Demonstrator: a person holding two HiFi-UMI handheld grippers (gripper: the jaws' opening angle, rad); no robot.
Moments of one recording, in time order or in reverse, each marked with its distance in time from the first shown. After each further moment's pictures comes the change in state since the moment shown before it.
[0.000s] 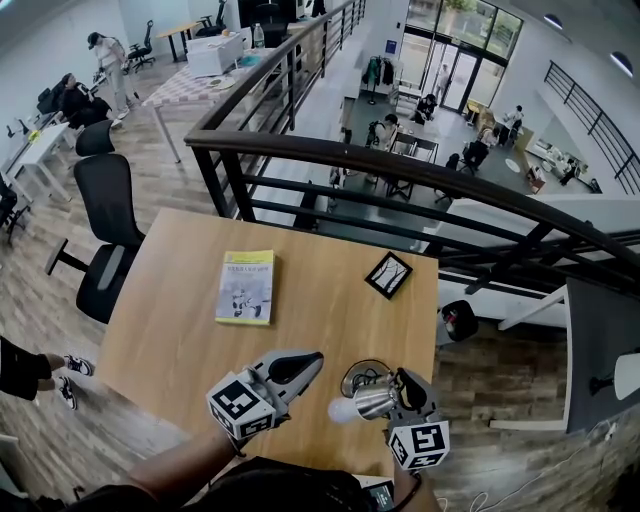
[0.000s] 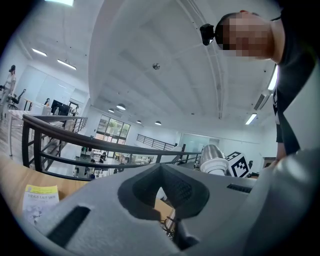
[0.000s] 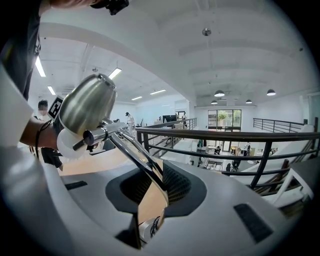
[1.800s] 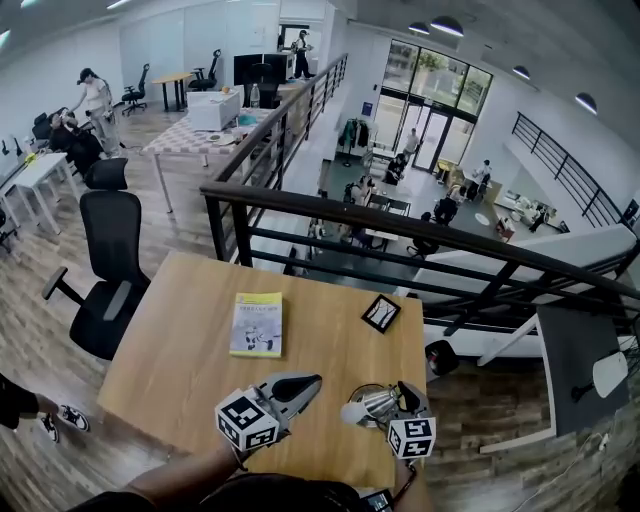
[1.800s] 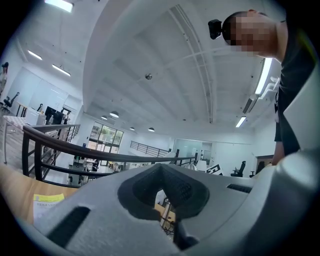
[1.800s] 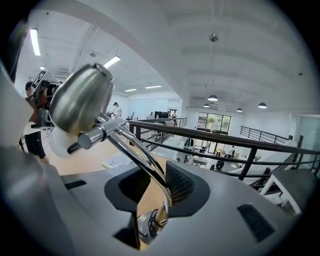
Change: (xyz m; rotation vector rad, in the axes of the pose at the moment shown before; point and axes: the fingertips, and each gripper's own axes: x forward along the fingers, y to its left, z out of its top) left arm -0.106 -0.029 0.032 0.042 -0.071 -0.080; right arm -0.013 0.041 -0.021 -0.080 0.062 -0.158
